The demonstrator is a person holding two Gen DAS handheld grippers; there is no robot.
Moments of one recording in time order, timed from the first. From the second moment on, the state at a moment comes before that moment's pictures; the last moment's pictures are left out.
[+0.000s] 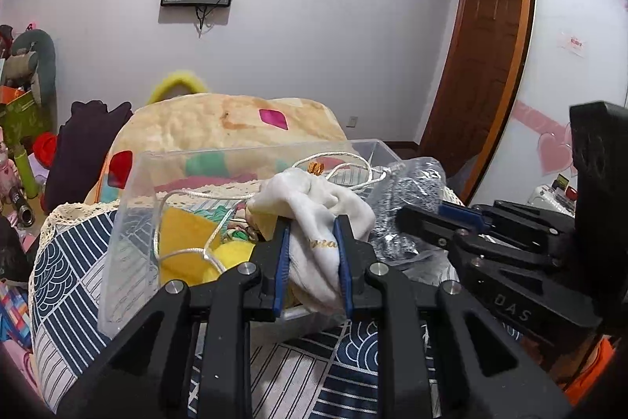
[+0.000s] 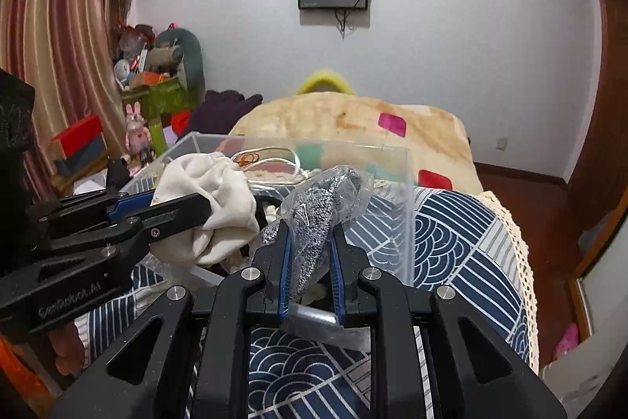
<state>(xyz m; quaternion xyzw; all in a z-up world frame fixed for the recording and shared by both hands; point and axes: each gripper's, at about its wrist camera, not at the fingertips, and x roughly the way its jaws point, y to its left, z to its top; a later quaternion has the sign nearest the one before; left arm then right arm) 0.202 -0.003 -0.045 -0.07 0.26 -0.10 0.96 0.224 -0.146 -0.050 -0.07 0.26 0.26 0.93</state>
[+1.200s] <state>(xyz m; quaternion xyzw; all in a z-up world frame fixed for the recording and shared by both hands) 0.081 0.007 0.012 -0.05 0.16 -0.08 0.98 0.139 -0.187 0.003 -0.04 0.15 0.28 0.95</state>
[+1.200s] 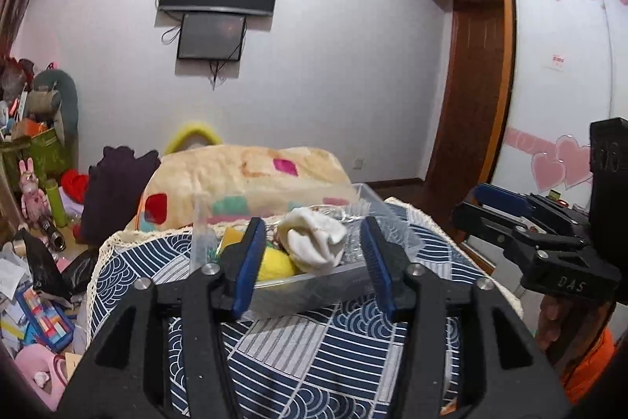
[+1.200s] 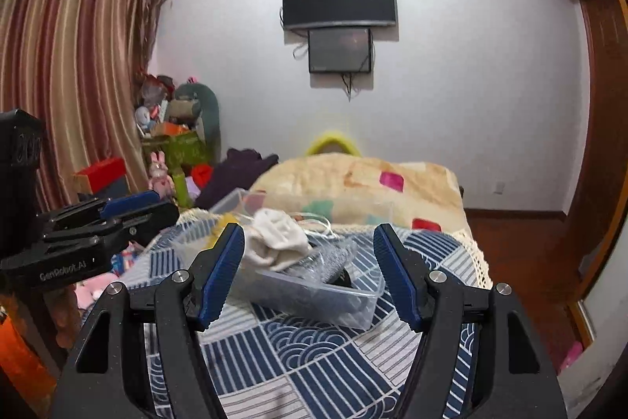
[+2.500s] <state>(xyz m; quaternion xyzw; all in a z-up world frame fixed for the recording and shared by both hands) 0.043 0.003 0.010 -0.04 0.11 -0.03 0.99 0.112 -0.184 -0.004 -0.02 0.12 0.27 0.95</state>
